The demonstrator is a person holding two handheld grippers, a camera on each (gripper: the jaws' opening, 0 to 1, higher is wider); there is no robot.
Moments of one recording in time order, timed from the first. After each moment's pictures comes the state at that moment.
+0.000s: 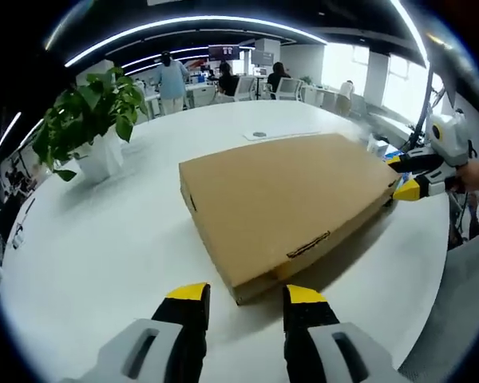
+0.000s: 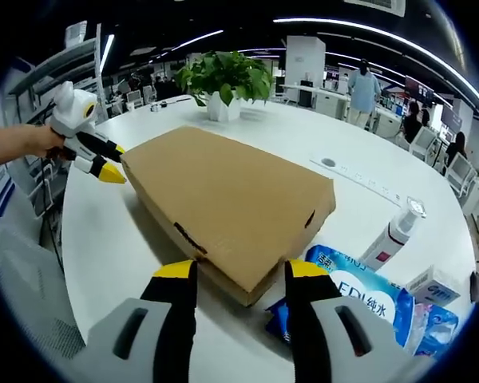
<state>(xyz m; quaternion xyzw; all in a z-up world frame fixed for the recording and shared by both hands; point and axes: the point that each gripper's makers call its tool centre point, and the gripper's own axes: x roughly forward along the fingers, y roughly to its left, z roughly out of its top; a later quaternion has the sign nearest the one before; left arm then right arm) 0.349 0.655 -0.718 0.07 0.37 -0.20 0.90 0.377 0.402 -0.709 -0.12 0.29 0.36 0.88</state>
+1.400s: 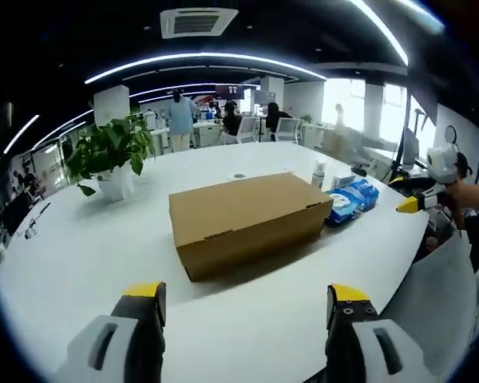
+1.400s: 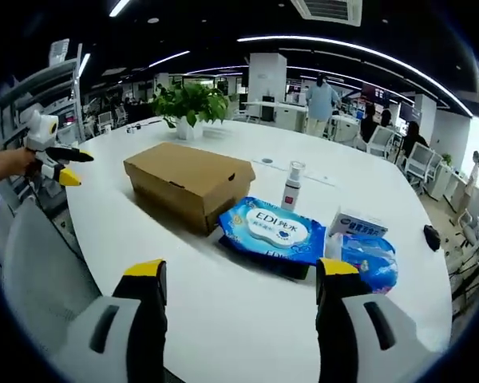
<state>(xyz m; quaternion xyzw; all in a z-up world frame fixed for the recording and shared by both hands) 0.240 0.609 -0.652 0.04 0.27 -0.20 0.94 0.271 0.255 -0.664 -0.10 0.25 0.27 0.92</state>
